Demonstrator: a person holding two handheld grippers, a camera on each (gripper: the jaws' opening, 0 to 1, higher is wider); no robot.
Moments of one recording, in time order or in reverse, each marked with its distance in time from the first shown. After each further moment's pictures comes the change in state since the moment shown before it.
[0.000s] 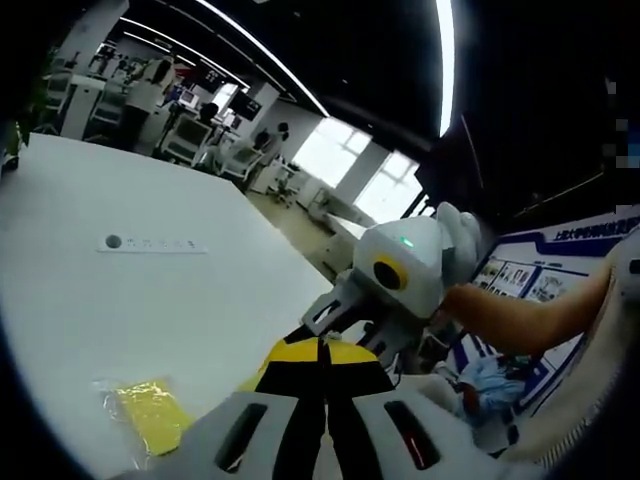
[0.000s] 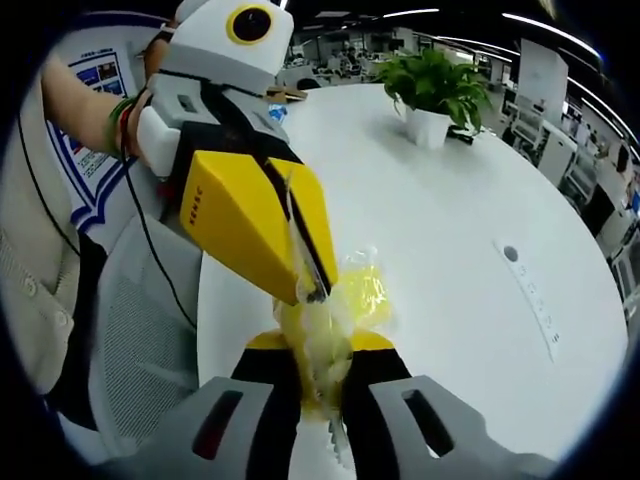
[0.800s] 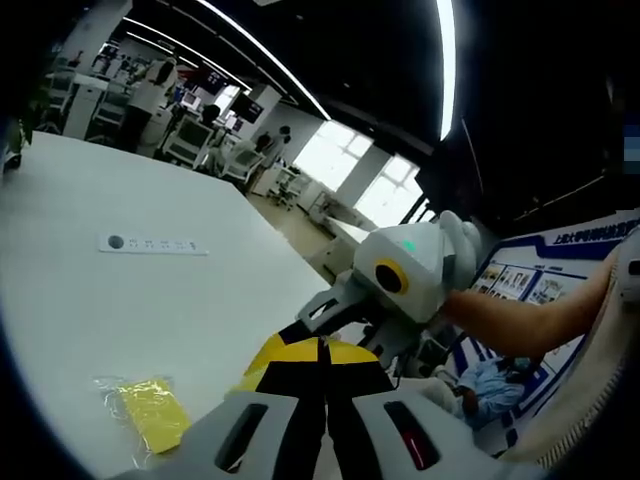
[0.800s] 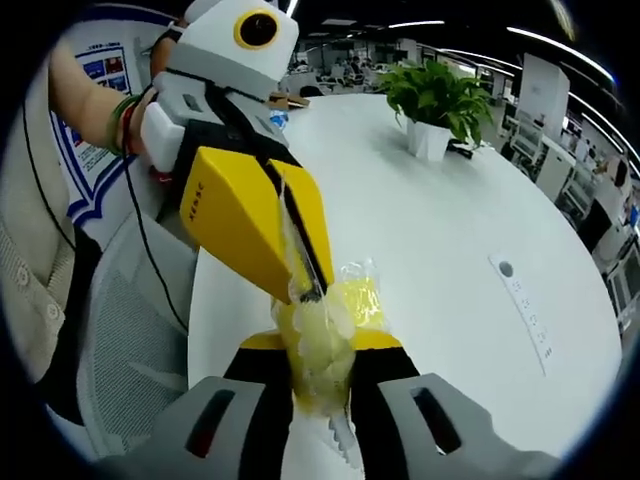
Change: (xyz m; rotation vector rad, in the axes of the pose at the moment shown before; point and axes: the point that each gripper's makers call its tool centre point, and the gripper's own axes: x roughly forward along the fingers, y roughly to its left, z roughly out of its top) left arm -0.006 0.001 0.002 -0.009 -0.020 0.007; right arm 0.003 -0.003 0.008 -0.055 -0.044 -0.026
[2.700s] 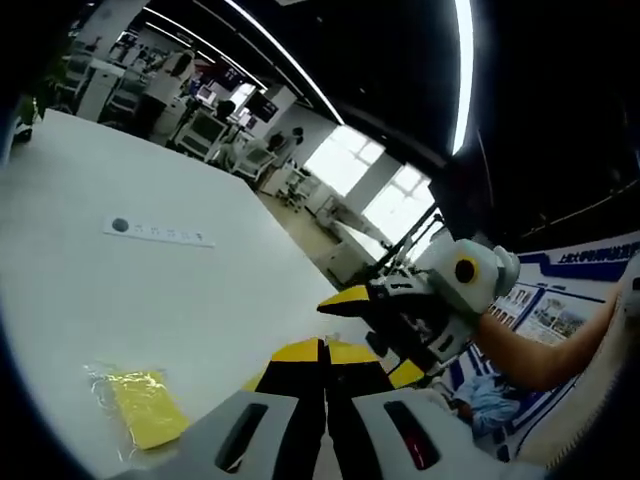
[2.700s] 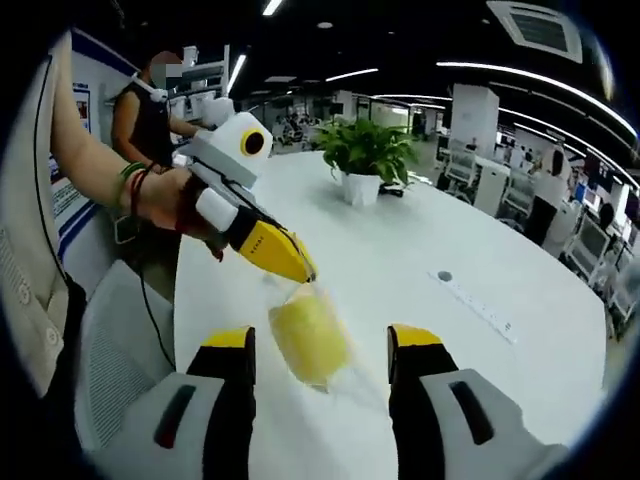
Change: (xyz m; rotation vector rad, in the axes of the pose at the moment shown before) left arm 0.014 0.012 -0.010 -0.077 -0.014 0.020; right arm -0.078 -0.004 -0.007 0.146 -0.283 -0.269
